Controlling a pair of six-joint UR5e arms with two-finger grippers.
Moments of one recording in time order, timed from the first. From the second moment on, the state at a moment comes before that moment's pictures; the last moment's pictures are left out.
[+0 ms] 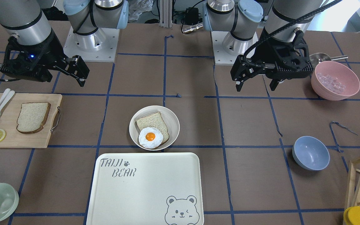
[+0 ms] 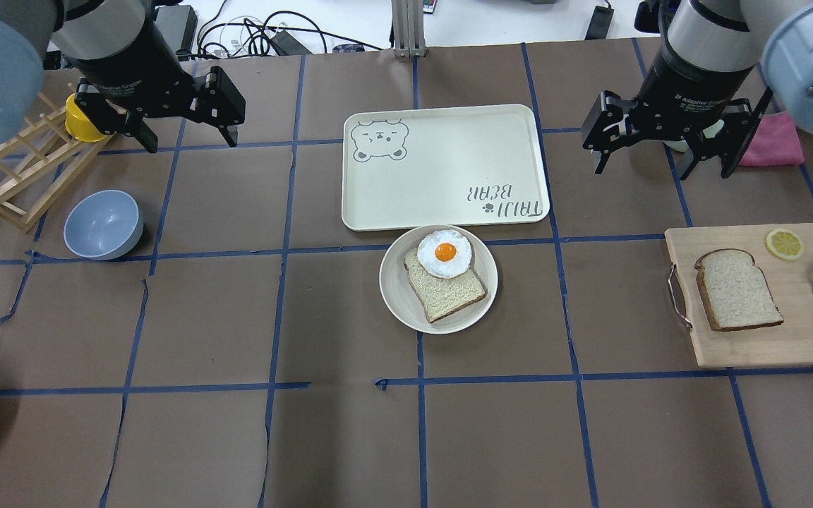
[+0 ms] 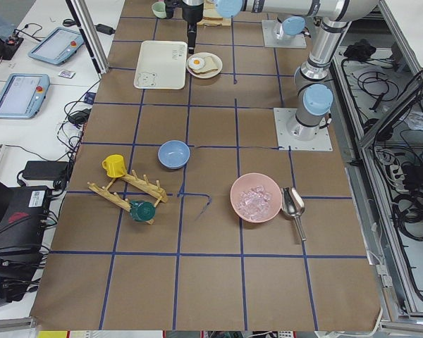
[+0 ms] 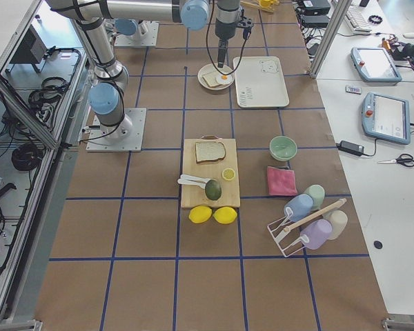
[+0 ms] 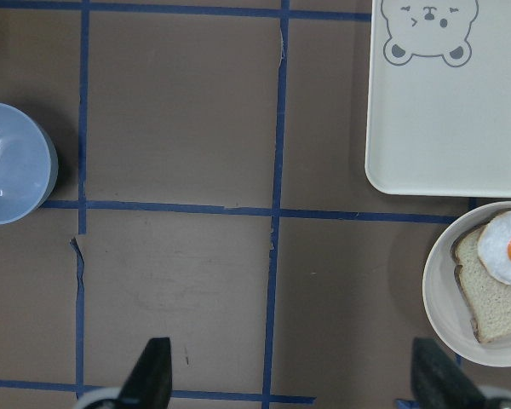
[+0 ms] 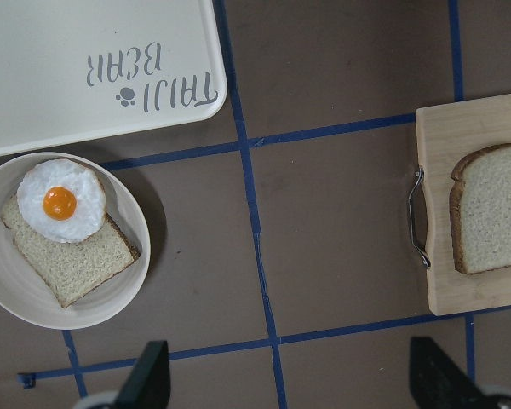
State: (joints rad) left arm -1.58 -1.60 -1.51 -1.52 1.59 -0.06; right arm 1.53 -1.57 1.59 -1.55 -1.57 0.10
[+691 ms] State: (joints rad) left arm -1.58 -1.60 -1.51 -1.52 1.59 -0.06; right arm 1.48 -1.56 1.60 -1.57 -1.57 0.10
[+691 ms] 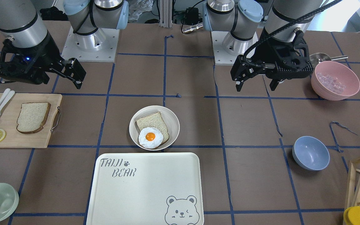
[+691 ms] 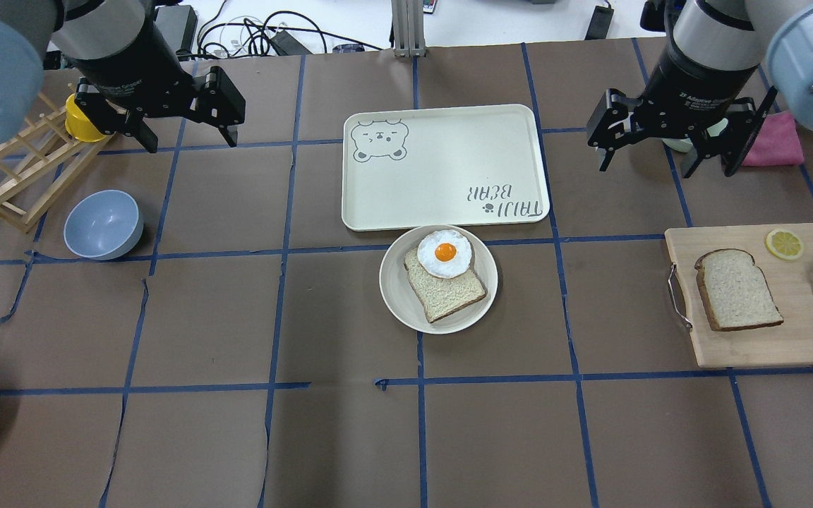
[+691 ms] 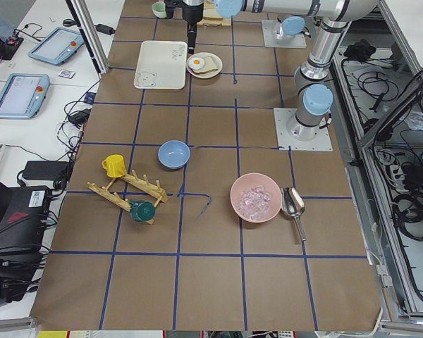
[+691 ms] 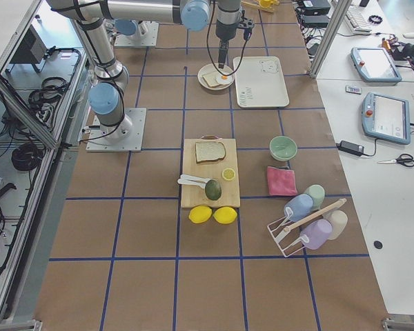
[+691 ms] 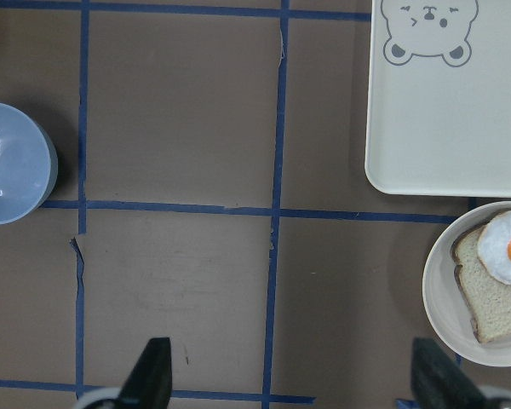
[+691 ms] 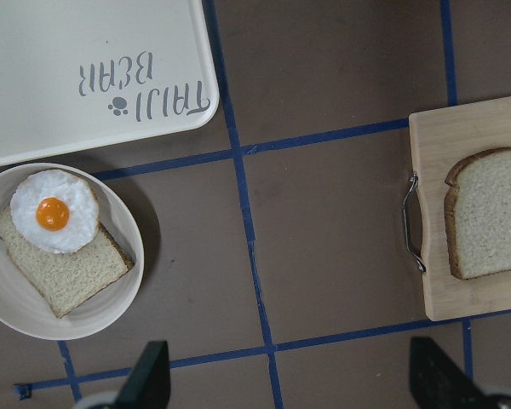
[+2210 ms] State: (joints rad) left arm -1.58 -1.60 -1.51 -1.52 1.59 -0.06; right arm 1.15 -1.30 1.83 -1.95 -1.62 0.04
